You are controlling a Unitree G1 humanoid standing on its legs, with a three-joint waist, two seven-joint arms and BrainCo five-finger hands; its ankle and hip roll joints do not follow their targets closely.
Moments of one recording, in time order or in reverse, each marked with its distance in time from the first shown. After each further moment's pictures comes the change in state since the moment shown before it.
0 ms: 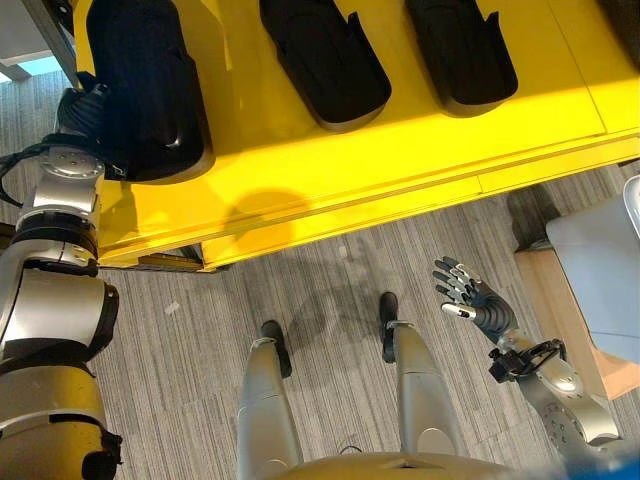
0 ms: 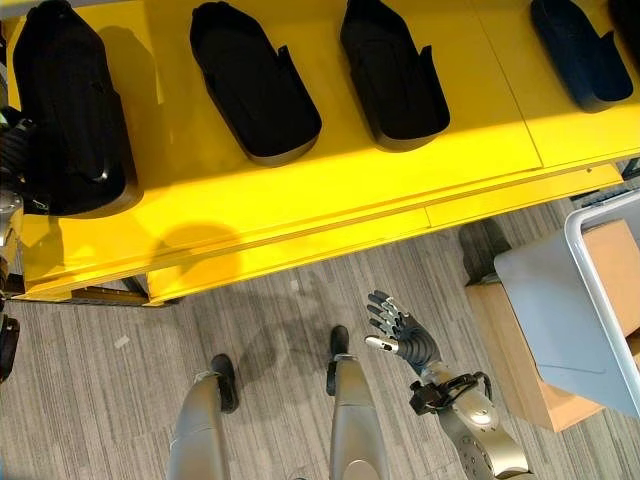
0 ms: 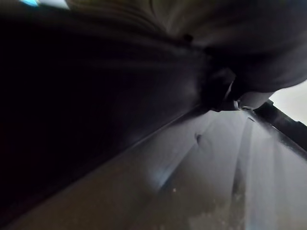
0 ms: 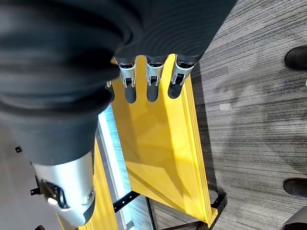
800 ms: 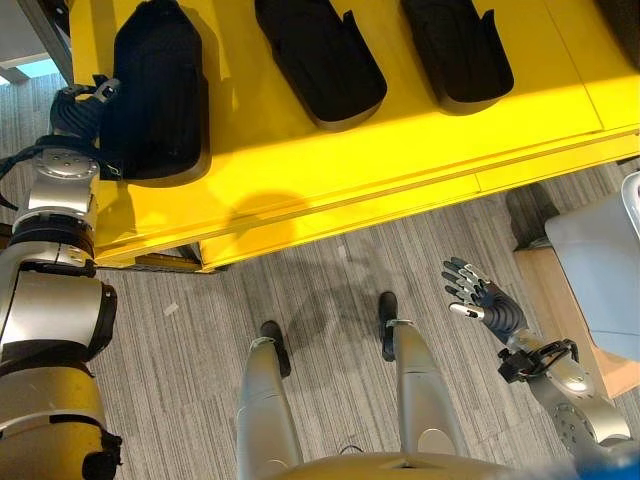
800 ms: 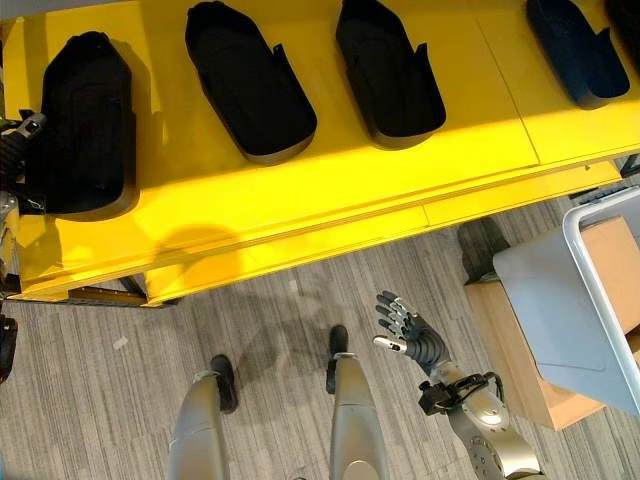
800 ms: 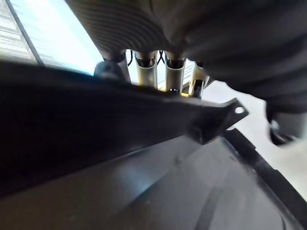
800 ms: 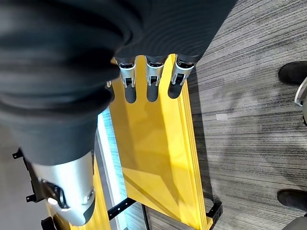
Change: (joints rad) left arm 0.009 0.002 0.039 -0.001 -0.010 0.012 0.001; right arm 0.013 -0.034 -0.025 0.000 0.000 0.011 0.001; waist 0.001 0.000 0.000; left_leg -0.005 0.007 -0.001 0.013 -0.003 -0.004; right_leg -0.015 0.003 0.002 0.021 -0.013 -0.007
